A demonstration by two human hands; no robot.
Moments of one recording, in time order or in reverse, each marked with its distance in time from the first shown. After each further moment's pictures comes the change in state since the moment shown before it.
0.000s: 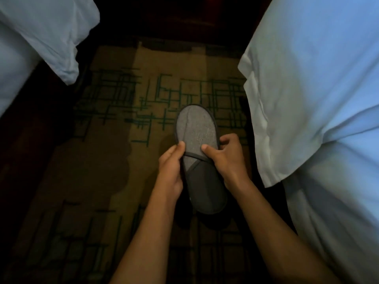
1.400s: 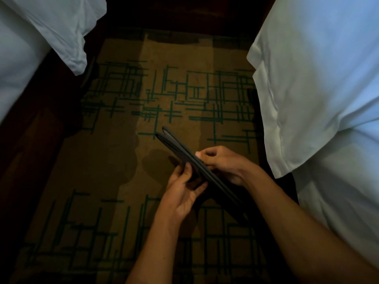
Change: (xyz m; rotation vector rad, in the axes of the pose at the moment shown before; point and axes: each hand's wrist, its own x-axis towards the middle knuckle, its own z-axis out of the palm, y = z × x) left_hand -0.028 -0.048 -0.042 -0.334 -0.174 -0.217; right_hand 0.010 0.021 0.005 -0.038 -0.705 0.271
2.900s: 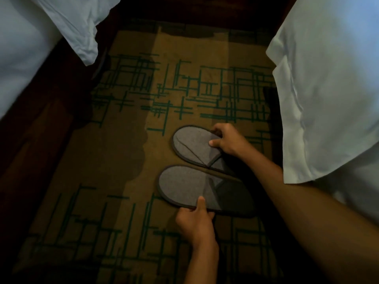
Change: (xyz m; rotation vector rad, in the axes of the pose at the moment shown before) left_hand -0.009 -0.075 -0.010 0.270 0.888 0.180; right_hand 0.095 -0.002 -0.029 -0.654 0.342 -0.288
